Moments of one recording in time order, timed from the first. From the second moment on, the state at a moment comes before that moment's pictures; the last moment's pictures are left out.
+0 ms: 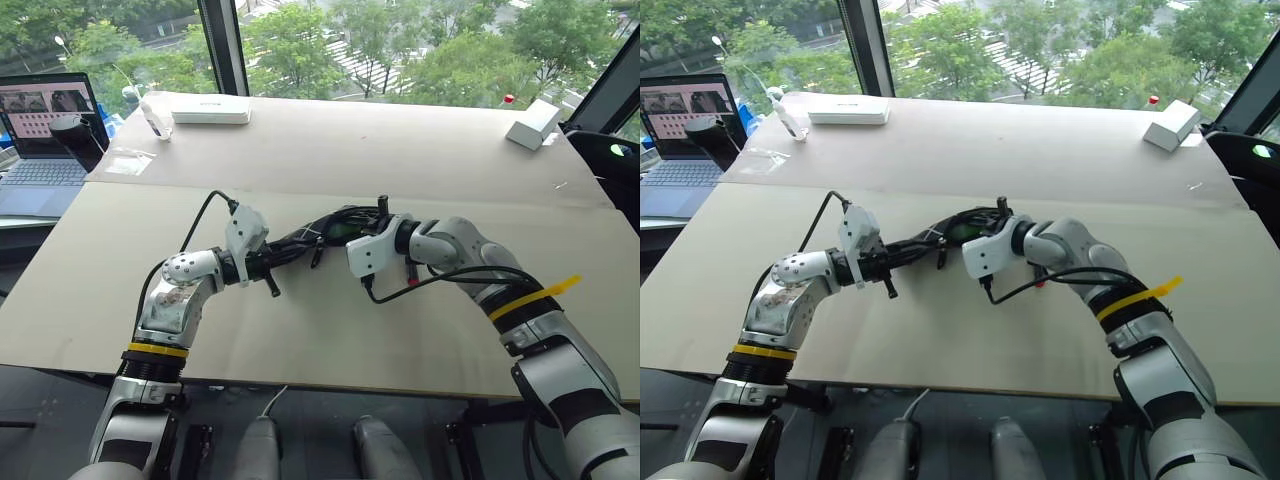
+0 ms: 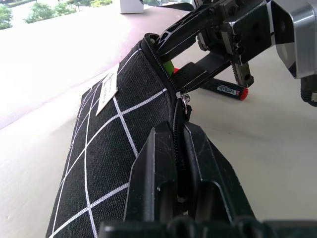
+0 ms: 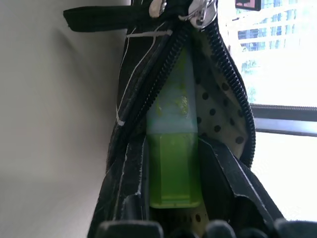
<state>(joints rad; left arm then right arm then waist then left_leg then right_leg) -0.53 0.43 -0.04 0.13 -0.30 0.27 -0.98 -0.89 -0.57 0.46 0.48 -0.65 -0.56 0.51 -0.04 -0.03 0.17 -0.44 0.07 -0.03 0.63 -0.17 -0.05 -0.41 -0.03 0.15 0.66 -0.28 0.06</state>
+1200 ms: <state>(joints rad) -0.51 0.42 -0.04 0.13 -0.32 0.27 -0.97 -0.53 -0.52 0.03 -0.14 0.22 1.01 0.40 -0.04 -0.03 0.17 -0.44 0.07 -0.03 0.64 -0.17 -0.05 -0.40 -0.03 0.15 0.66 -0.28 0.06</state>
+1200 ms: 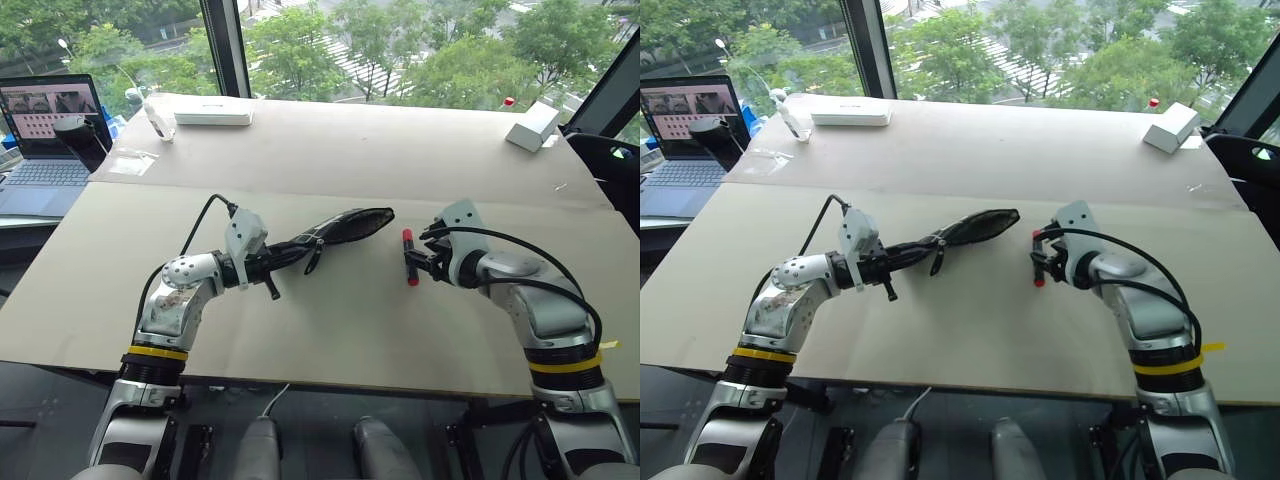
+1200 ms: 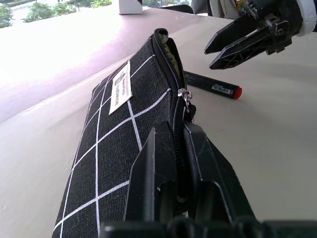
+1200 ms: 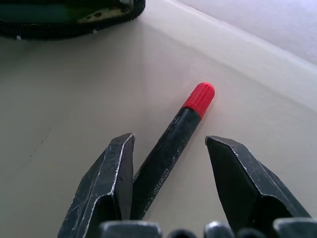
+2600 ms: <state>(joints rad) -0.50 0.42 -0.05 0.12 -0.32 0.27 -0.97 -0.57 -0.88 0.14 0.10 -0.17 -0.31 0.63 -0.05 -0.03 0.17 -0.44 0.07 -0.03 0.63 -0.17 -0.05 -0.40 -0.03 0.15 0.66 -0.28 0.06</state>
